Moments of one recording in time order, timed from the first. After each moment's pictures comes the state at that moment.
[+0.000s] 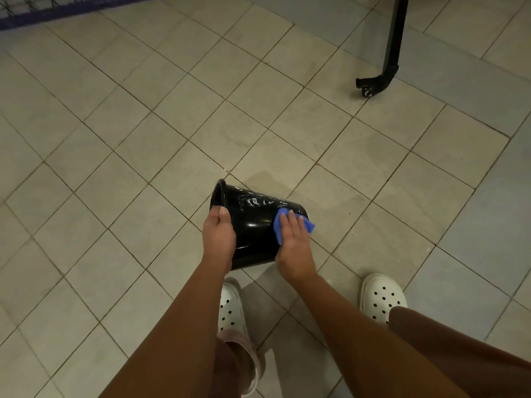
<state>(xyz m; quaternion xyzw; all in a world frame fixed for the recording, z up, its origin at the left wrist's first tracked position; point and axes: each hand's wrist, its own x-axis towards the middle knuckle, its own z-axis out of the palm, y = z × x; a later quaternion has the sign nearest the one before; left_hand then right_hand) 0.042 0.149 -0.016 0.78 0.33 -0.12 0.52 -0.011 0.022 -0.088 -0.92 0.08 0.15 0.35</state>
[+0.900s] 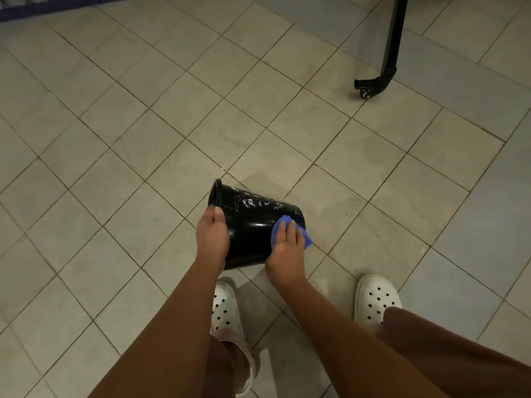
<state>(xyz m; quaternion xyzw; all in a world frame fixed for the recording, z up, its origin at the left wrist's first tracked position) 0.040 0.153 -0.014 0.77 0.35 -0.13 0.52 -0.019 0.037 -0.075 -0.92 0.12 0.20 0.31</state>
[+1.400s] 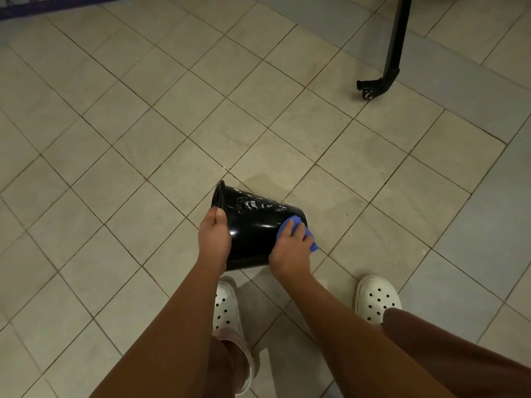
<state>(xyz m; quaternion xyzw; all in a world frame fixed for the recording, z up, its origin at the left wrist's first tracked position) 0.036 0.154 -0.017 0.78 0.34 -0.12 0.52 -0.002 0.034 -0.069 -0.91 0.19 0.28 0.25</state>
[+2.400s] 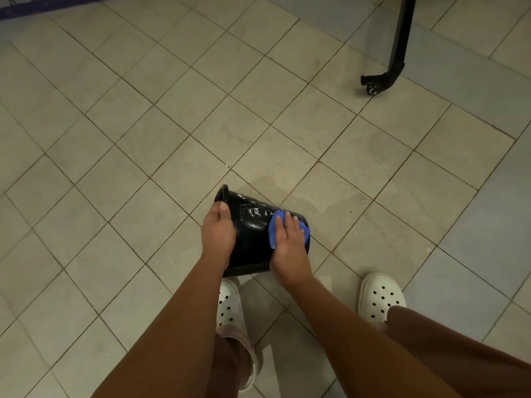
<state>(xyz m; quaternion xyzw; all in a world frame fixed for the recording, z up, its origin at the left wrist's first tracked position) 0.041 0.153 -0.020 0.79 0.33 -0.12 0.50 -0.021 0.032 -0.090 -0.94 0.03 0.15 0.31</state>
